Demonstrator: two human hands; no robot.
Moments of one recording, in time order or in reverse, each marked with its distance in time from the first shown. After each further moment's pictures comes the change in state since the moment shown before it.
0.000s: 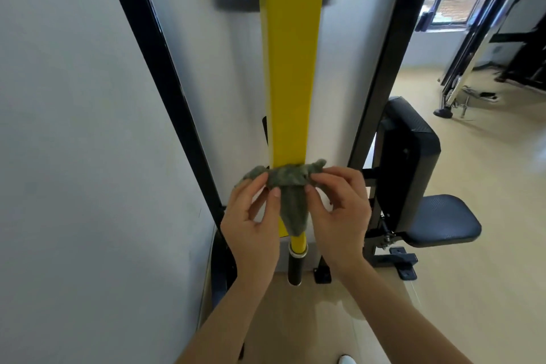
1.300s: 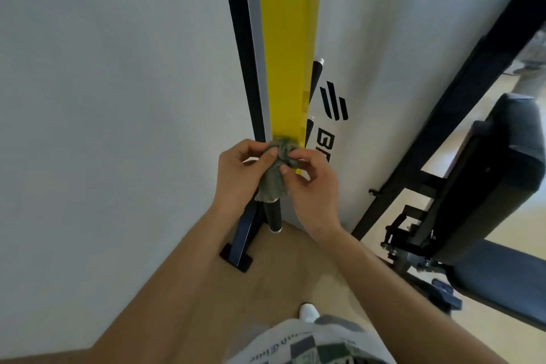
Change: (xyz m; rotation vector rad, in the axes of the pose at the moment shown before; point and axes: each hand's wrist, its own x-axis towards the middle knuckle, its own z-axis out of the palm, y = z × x) left_hand -0.028 -0.010 0.018 0.233 0.112 -0.364; right_hand 0.005 0.057 -0.021 0.401 -0.707 0.287
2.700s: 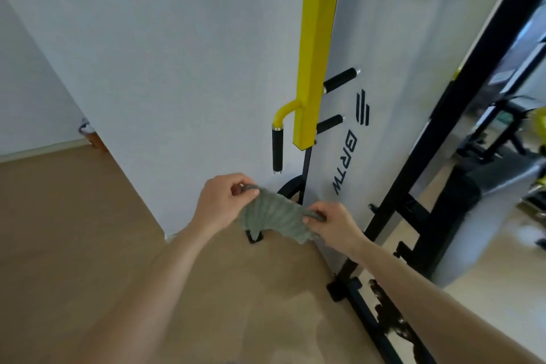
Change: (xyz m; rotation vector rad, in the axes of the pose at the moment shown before) left_hand -0.298 0.039 0.108 0.641 0.467 -0.159; right_hand -0.080 0.015 -0.246 -0.456 -1.069 0.031
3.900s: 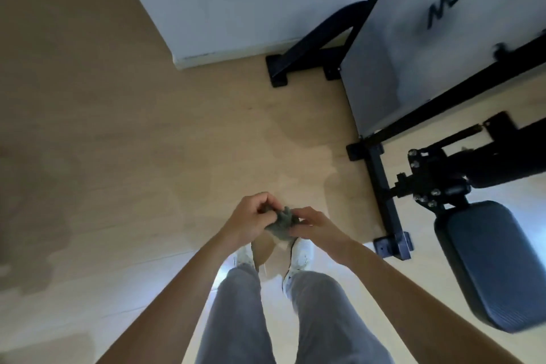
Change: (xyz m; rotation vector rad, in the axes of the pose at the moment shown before) left_hand -0.270 -0.234 0.206 -0.526 -0.419 -0.695; right_hand -0.130 0.183 0.264 0.392 -0.663 0.507
